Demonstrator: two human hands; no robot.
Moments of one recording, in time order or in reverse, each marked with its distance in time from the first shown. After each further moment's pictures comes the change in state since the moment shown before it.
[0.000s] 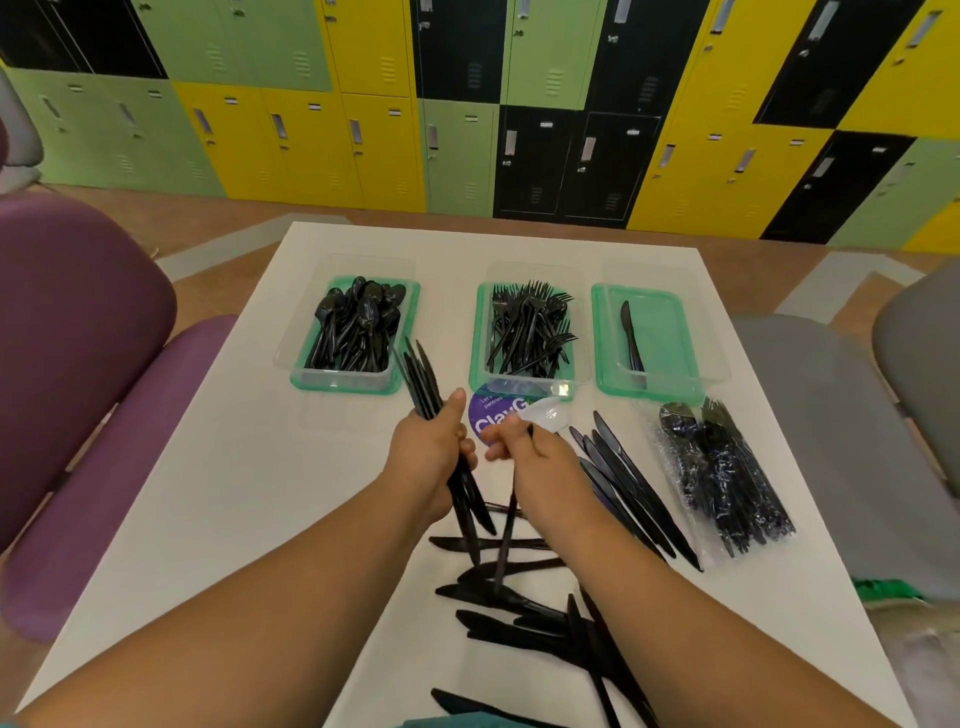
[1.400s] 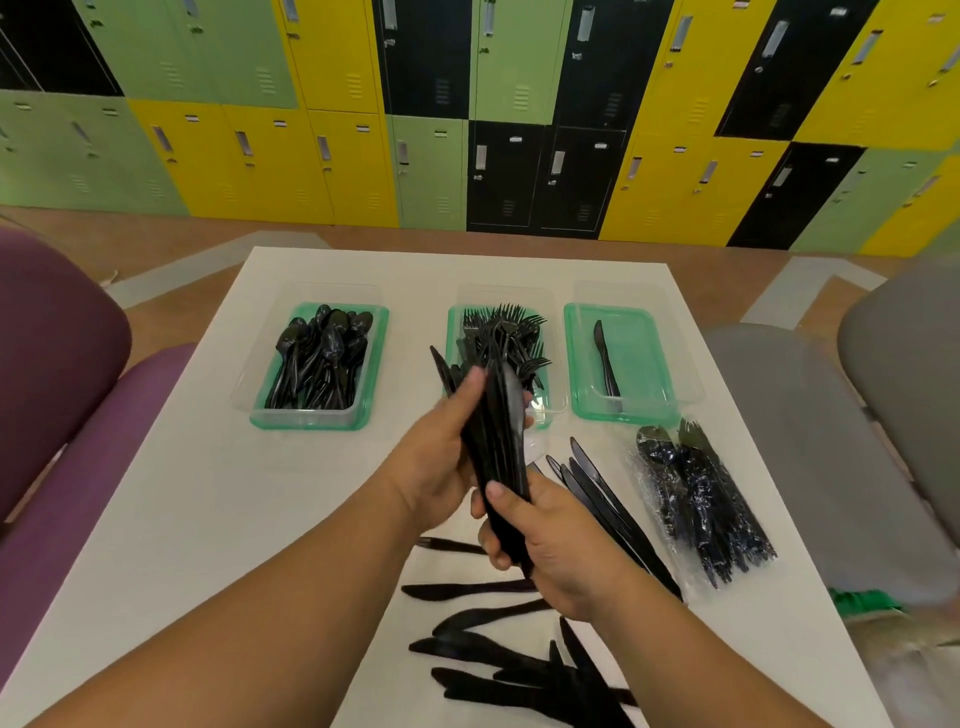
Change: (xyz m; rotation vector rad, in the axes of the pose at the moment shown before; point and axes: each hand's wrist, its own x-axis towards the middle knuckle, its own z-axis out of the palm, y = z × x) left_hand 0.007 0.021 0.030 0.099 -0.588 0.045; right_hand -0.006 0.010 -0.028 0.584 -0.324 0.137
